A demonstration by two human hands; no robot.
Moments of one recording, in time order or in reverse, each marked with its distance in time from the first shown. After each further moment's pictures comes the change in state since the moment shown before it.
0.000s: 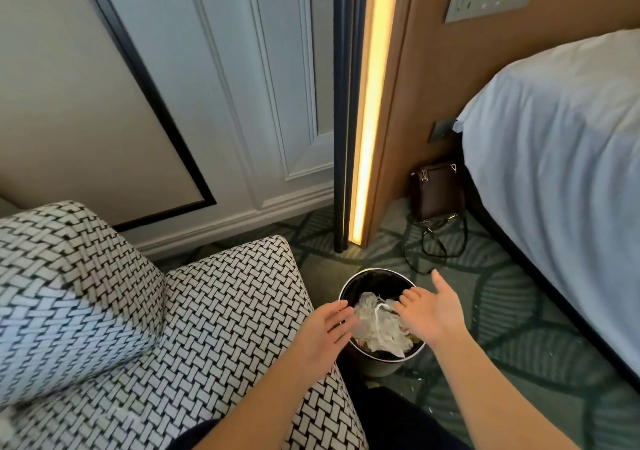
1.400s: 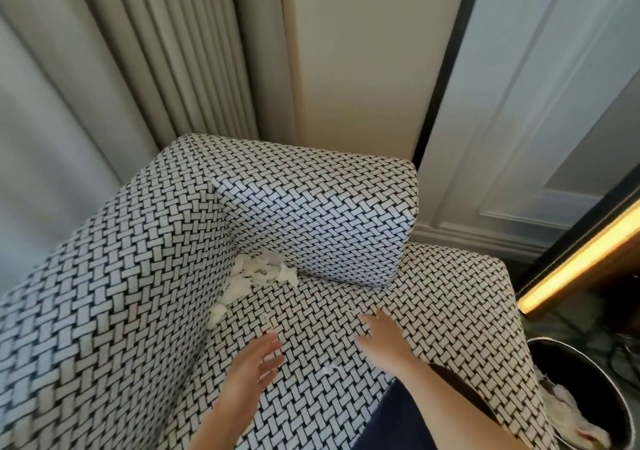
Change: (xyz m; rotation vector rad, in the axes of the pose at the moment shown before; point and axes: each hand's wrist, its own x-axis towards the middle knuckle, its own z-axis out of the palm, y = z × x) left_hand -0.271 -0.045 -0.359 -0.149 0.669 0.440; right_hand -0.109 0.378 0.090 -2.302 -0.715 -0.410
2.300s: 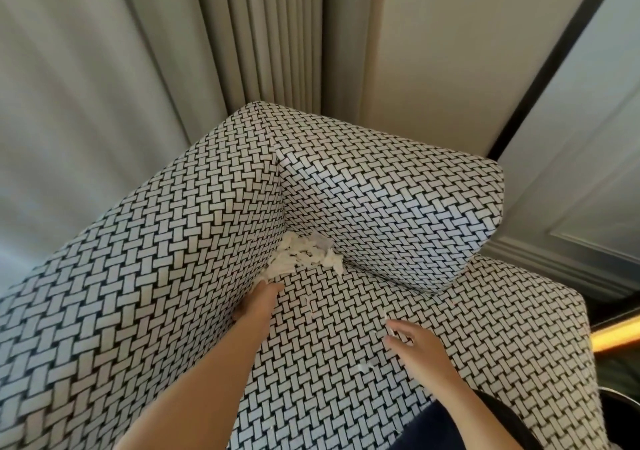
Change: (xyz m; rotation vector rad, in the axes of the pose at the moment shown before) left_hand 0.091 0.032 -0.038 0.140 0.353 -0.211; right_hand 0.006 -0.001 0.010 0.183 -0.054 -0.176
